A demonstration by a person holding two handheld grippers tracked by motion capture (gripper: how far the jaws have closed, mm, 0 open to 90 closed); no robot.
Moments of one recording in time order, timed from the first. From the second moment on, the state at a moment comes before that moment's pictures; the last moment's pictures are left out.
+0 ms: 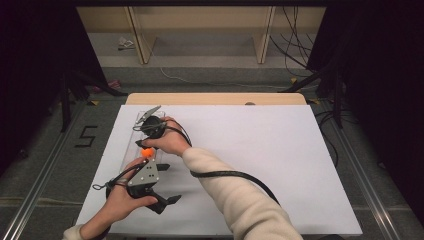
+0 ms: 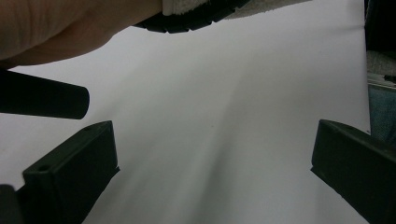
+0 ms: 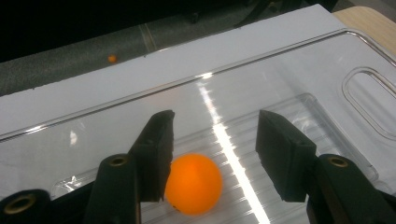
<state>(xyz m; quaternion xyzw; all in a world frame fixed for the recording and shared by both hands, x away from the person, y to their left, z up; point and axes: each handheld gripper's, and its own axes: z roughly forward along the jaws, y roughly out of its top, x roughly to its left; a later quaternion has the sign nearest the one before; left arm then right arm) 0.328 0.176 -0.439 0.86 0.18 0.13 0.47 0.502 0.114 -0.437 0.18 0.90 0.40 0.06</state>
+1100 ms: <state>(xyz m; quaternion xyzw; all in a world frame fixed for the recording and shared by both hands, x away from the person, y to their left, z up) 0.328 0.176 -0.439 0.86 0.18 0.13 0.47 0.493 0.089 -0.421 0.18 0.88 0.43 0.05</state>
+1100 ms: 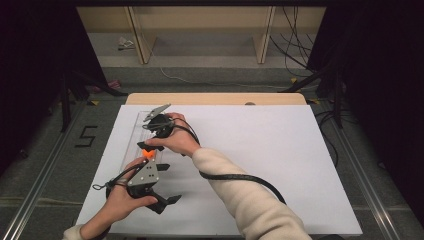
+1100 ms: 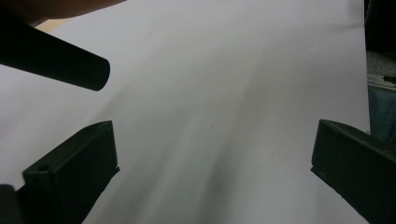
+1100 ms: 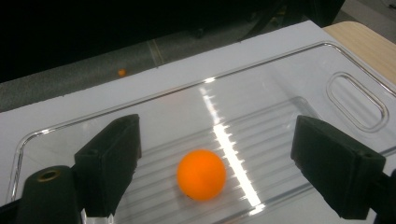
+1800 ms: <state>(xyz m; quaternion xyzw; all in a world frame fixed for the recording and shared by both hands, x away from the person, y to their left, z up) 0.328 0.177 -0.439 0.85 0.18 0.13 0.47 0.493 0.058 -0.414 0.20 0.88 0.43 0.06</state>
